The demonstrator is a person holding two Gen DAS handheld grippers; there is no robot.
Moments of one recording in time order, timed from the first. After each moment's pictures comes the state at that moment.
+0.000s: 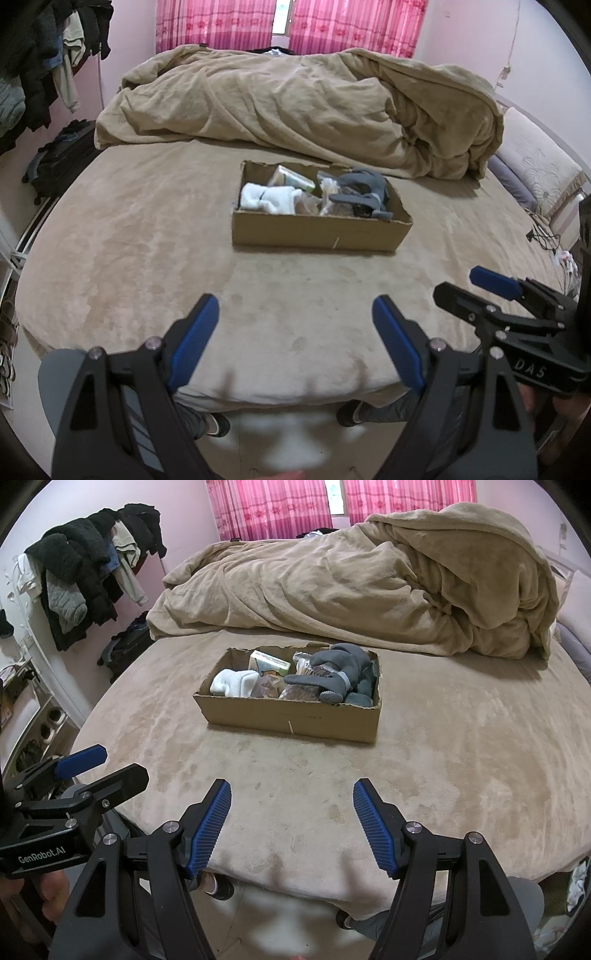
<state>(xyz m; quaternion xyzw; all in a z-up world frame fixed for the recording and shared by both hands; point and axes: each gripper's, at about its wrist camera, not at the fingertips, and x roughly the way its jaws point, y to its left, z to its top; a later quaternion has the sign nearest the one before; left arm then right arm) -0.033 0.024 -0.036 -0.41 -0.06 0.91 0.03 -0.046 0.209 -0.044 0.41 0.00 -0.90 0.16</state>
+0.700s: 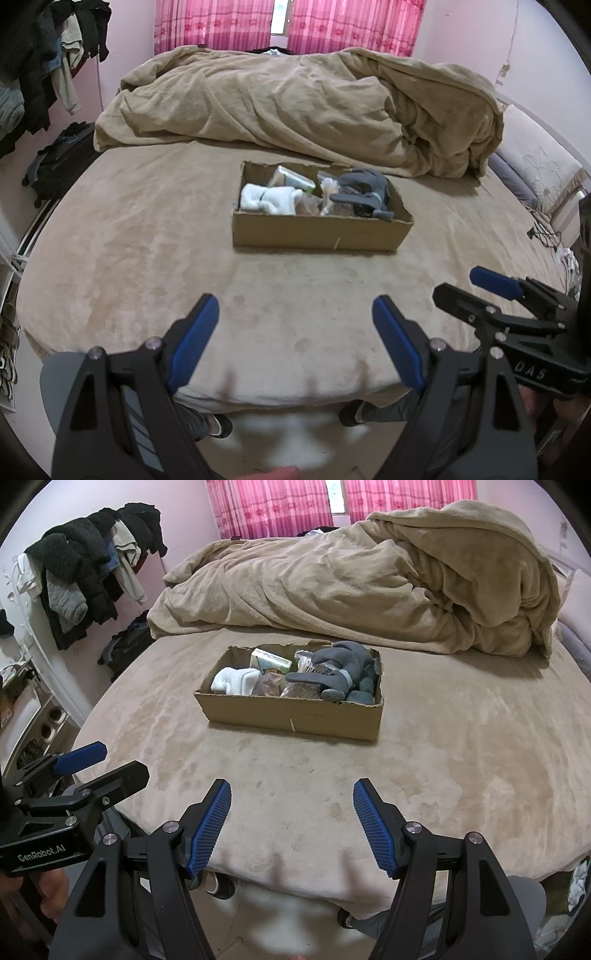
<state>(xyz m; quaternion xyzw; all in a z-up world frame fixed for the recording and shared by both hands) -0.034 0.023 -0.036 -0.41 -0.06 0.91 0.03 -0.045 0.206 -0.048 0.41 -0.01 -0.90 0.16</state>
